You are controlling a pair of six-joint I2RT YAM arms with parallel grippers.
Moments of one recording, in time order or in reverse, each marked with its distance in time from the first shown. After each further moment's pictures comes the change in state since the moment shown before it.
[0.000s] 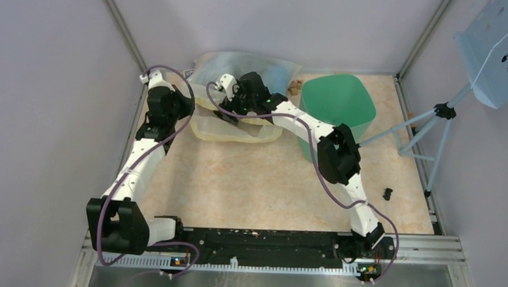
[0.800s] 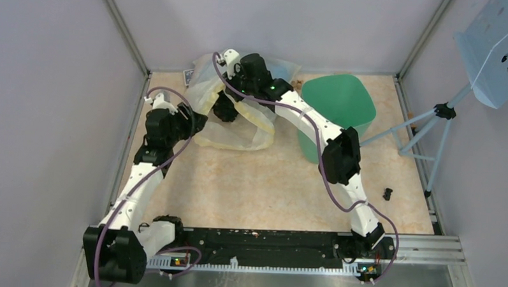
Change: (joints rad) left arm 0.001 -0.192 -0.218 0.007 0.203 -0.089; right arm -0.001 0.001 0.221 -0.137 0.081 0.208
